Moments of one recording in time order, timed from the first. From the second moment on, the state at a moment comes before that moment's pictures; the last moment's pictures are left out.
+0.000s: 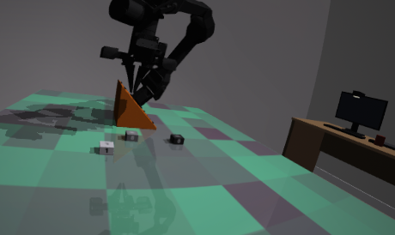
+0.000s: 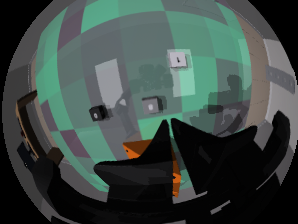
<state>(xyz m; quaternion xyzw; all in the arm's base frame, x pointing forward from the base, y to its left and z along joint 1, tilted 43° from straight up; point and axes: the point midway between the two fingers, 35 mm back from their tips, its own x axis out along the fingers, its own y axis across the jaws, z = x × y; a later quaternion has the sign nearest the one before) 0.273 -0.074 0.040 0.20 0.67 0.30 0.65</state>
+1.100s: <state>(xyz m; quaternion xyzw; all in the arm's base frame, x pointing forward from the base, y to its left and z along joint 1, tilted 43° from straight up) 0.343 -0.039 -0.055 0.20 0.67 0.30 0.65</state>
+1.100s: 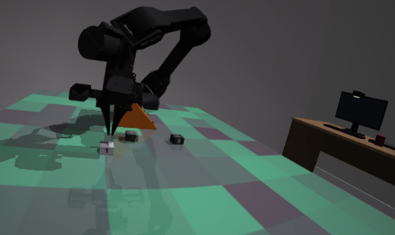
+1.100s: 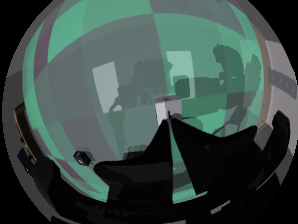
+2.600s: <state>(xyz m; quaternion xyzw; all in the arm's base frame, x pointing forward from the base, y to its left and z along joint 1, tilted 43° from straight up) 0.349 -0.092 0.006 0.21 0.67 0.30 0.65</state>
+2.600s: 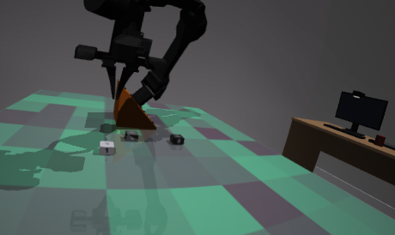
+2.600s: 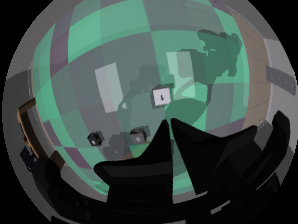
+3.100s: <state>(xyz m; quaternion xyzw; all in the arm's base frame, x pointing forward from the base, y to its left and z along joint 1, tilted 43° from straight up) 0.270 0.020 0.127 0.20 0.67 0.31 0.64</state>
